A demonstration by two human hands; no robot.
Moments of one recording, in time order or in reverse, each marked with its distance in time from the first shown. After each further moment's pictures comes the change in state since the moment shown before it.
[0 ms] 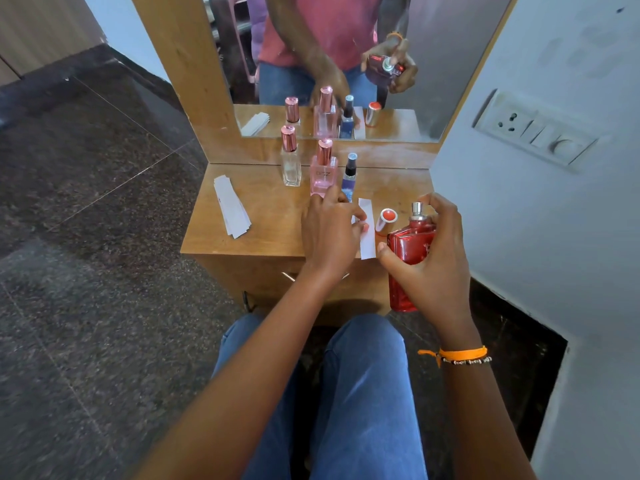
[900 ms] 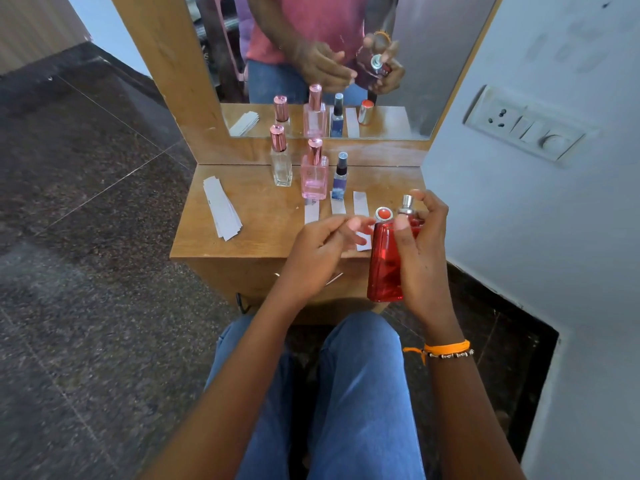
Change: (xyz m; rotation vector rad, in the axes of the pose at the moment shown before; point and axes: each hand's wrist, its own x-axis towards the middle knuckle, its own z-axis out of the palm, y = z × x) left_hand -0.031 -0.004 -0.042 -0.810 -0.356 -0.039; right_hand 0.004 0.000 0.012 0.312 -0.002 0.086
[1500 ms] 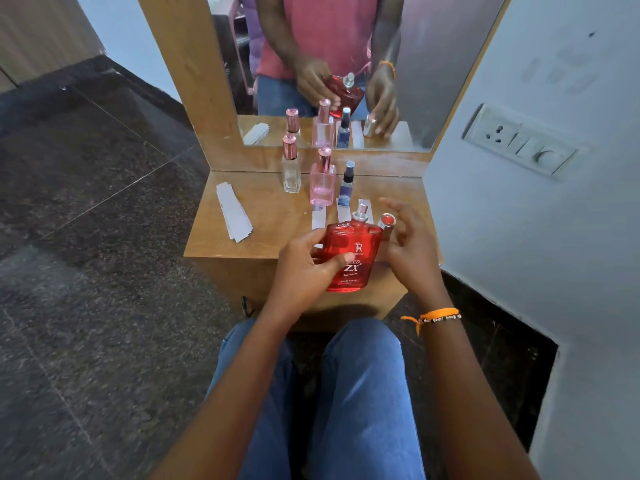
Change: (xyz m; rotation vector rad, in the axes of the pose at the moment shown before) left_hand -0.025 -0.003 -0.011 0.037 0.194 -0.126; right_hand 0.031 0.021 0.011 -0.173 -0.106 -0.023
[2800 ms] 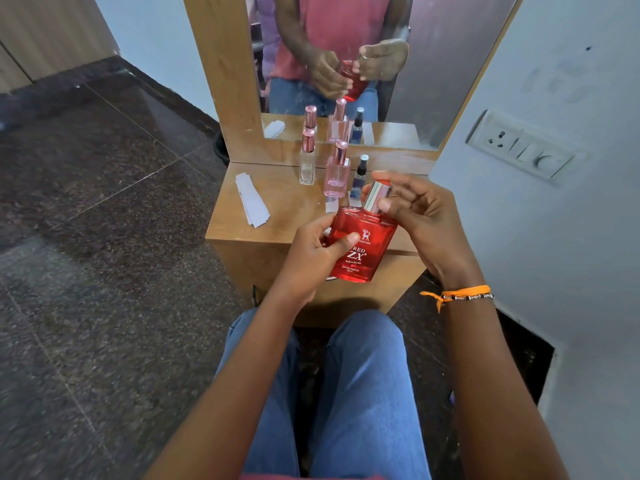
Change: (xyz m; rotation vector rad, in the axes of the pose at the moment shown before) left_hand -0.016 0.006 -0.012 -0.374 -0.140 -0.016; right_hand -0.016 -0.066 -0.029 0.524 -0.271 -0.101
